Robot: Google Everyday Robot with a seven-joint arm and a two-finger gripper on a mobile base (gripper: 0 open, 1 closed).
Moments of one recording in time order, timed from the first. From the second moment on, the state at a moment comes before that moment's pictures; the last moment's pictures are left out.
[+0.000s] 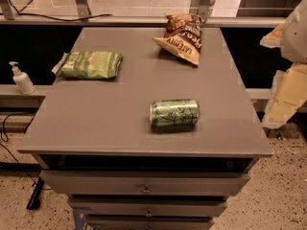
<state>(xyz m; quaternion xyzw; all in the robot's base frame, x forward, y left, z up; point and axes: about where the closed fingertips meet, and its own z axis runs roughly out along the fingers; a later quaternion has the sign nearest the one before) 0.438 -0.216 0.977 -0.60 0.78 -0.04 0.16</state>
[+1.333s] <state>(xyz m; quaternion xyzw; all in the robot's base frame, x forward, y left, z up) 0.456 -0.131 0.943 -0.65 0.73 0.02 0.20</state>
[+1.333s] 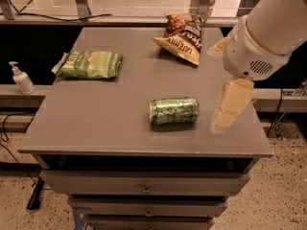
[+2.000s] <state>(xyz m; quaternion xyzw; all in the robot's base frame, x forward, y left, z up) 0.482 -0.073 0.898 -0.68 0.70 0.02 0.22</state>
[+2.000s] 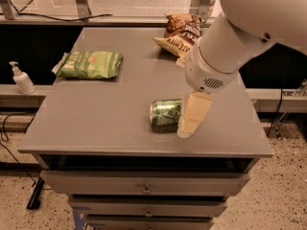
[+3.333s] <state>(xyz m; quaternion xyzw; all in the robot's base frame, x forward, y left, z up) 0.500 -0.042 0.834 -0.69 0.70 -0.01 0.16</state>
